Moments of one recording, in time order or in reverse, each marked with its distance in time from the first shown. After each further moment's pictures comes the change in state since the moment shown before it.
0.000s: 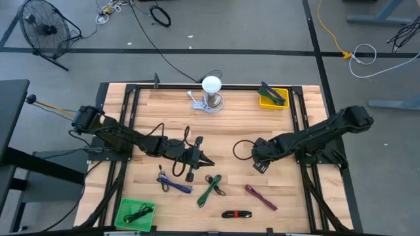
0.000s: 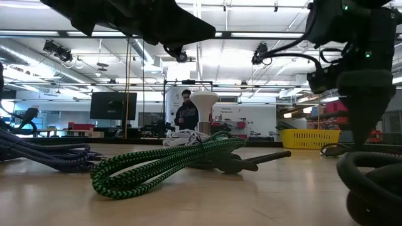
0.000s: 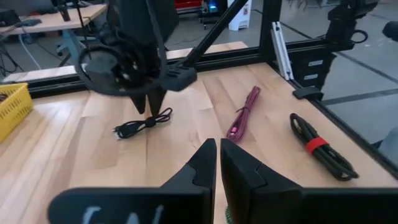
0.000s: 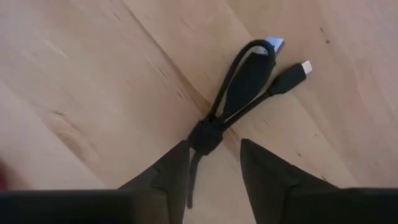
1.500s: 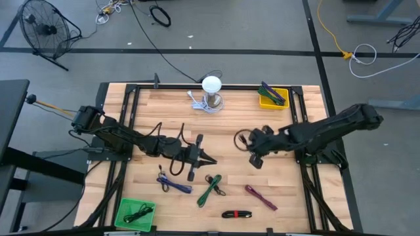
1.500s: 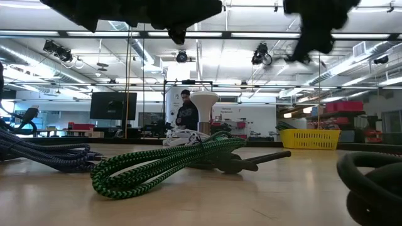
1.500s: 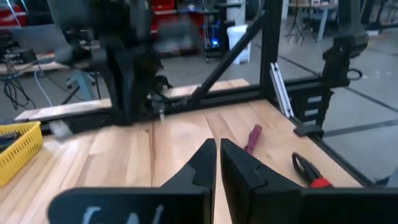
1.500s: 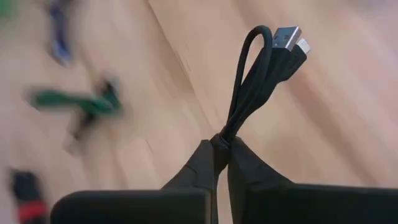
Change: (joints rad) left arm 0.000 -0.001 -0.001 0.151 -0.009 0.012; right arm 0.000 -0.181 0.261 0.060 0.166 -0.290
